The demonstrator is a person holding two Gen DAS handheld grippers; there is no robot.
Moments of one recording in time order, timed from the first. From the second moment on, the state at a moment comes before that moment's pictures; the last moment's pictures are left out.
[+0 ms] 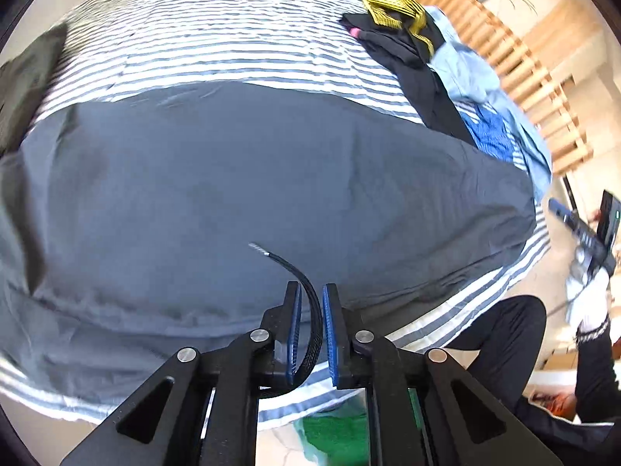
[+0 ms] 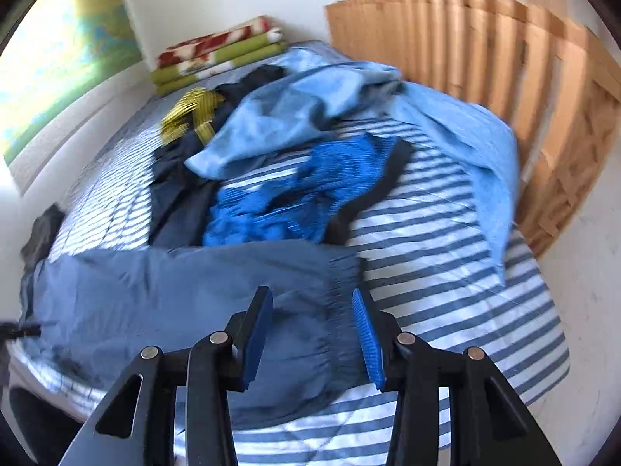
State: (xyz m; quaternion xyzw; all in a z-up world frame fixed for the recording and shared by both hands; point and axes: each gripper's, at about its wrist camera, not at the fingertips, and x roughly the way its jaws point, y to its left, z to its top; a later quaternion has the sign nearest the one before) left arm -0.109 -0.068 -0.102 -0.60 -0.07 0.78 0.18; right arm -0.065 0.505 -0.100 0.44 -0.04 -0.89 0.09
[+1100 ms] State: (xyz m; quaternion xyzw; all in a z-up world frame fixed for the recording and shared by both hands) left arm -0.098 -0.248 -0.146 -0.59 -0.28 0.76 0.01; right arm -0.045 0.339 -0.161 0.50 0.25 -0.78 0.28
